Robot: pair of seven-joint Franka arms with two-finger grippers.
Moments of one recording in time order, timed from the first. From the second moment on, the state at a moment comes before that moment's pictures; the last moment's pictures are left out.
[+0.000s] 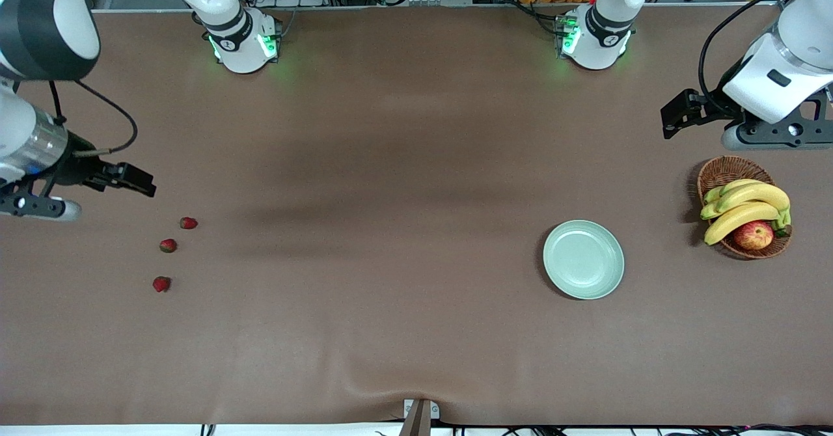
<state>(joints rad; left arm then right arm) -0.06 0.04 -0.14 -1.48 0.03 1.49 -0.18 -0.12 0.17 0.15 -1.61 -0.01 1.75 0.17</state>
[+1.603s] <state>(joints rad) -0.06 0.04 -0.14 -1.48 0.03 1.49 -0.18 -0.30 0.63 0.14 -1.71 -0.02 1.97 0.01</state>
